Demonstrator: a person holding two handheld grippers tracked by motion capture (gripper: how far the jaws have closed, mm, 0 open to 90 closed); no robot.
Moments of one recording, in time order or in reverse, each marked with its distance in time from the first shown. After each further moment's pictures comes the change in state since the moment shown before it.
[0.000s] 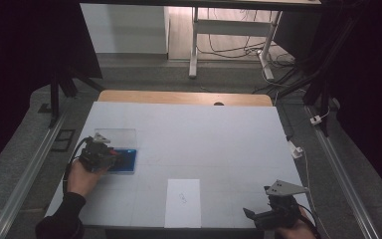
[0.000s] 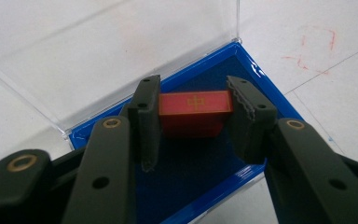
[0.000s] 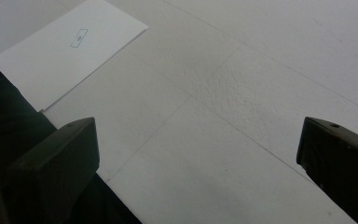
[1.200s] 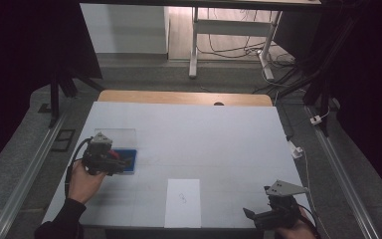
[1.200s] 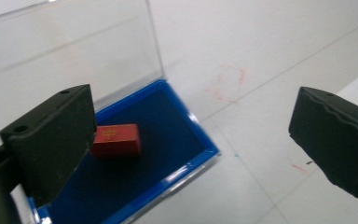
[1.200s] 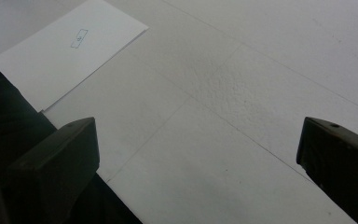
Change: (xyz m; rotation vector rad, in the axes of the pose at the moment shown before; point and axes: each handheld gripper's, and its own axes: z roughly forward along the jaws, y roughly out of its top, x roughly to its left) left arm -0.031 0.009 -0.030 -0.111 -0.138 -0.024; right arm 0.000 0.000 0.000 -0.002 -0.001 0.000
